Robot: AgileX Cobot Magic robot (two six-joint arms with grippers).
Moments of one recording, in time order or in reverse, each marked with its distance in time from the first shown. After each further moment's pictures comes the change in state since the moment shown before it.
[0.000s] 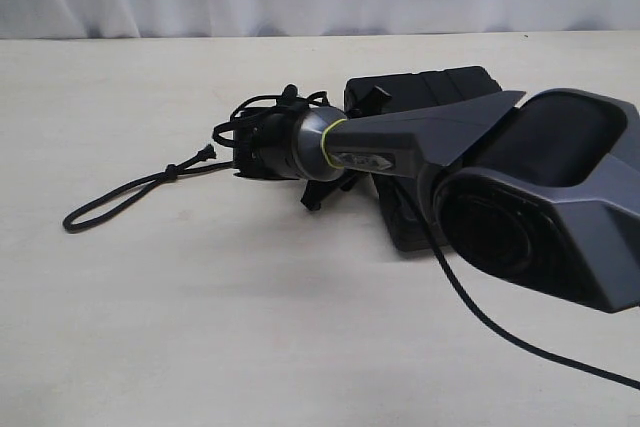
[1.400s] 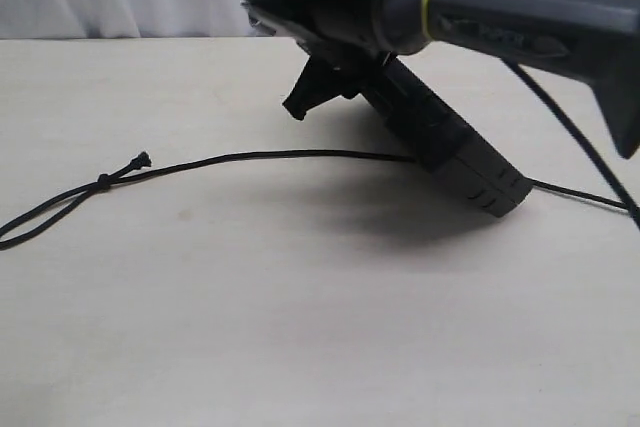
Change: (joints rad) left arm 0.000 0.000 0.000 0.000 0.000 0.000; right arm -0.033 -0.379 0.002 0.242 -0.011 -0.179
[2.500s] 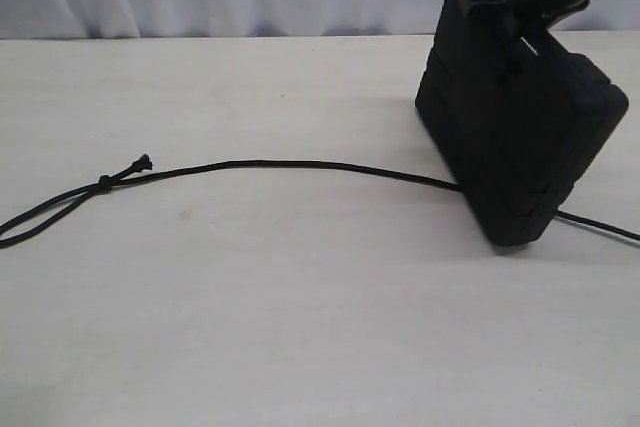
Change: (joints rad) left arm 0.000 0.000 0.000 0.000 0.000 0.000; right arm -0.554 -0.187 0.049 0.591 -0.075 -0.415
